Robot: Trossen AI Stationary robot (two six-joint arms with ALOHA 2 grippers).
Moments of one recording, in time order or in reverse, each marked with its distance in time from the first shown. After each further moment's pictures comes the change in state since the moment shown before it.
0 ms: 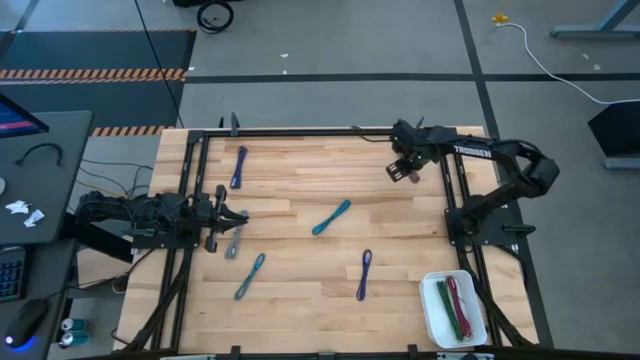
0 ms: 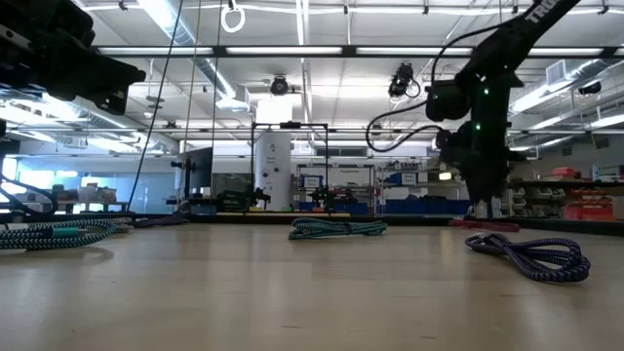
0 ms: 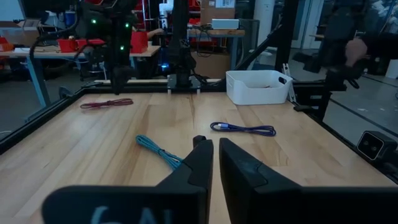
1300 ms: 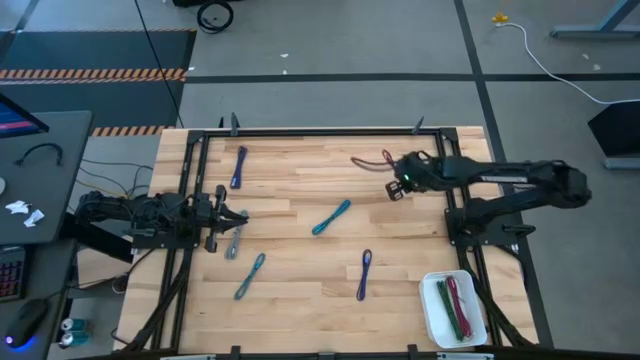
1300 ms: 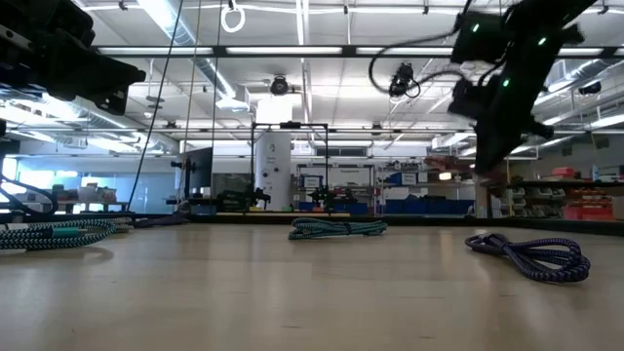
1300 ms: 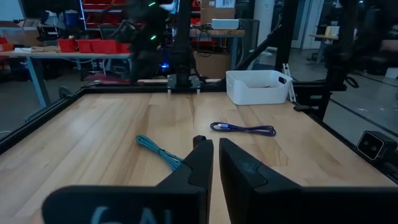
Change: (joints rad) left arm 0.000 0.000 0.000 0.000 0.000 0.000; right arm 0.454 -0.329 -0.136 0.000 0.203 0.471
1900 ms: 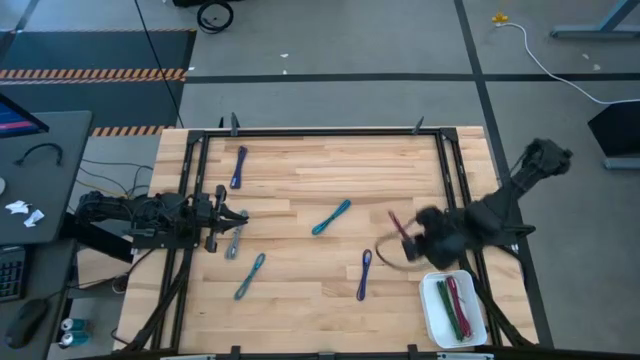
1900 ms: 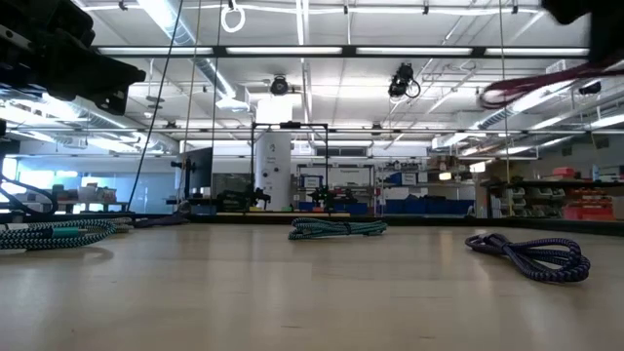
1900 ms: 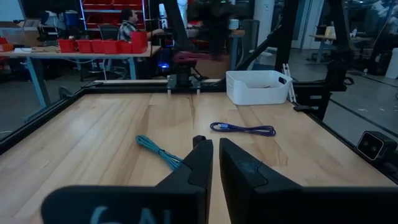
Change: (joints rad) left arm 0.000 0.000 0.000 0.000 0.000 0.000; right arm 0.961 0.055 0.300 -0.315 -0.025 1.095
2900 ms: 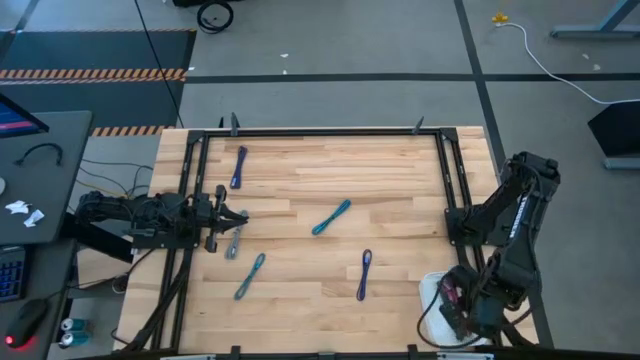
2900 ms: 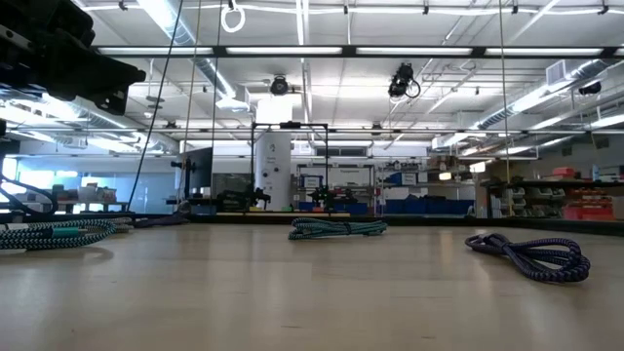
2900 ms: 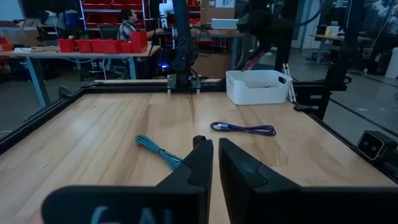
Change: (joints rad) left arm 0.000 0.000 0.000 0.000 0.000 0.000; right arm 0.428 0.287 0.237 -0.081 -0.559 0.450
